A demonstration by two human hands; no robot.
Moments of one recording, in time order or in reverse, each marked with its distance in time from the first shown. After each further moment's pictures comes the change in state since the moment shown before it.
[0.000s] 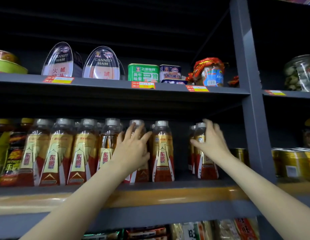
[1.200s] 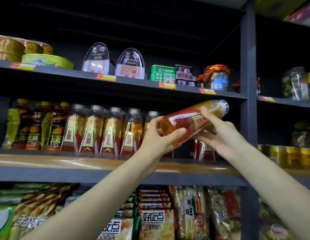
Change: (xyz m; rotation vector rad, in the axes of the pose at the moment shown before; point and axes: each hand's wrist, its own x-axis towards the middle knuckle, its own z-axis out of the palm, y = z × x) left_hand -0.096 0.037 -0.089 -1.892 -0.020 -0.264; right_hand -0.099 -0.115 -0.091 1.254 -0.230 0.451
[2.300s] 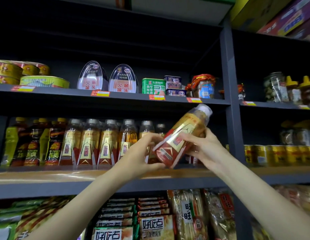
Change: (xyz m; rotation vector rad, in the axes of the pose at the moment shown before) left_hand -0.013 0.011 -0.038 0.916 -0.256 0.373; right_hand -0.013 0.017 -0.005 -0.112 -0.060 -0.044
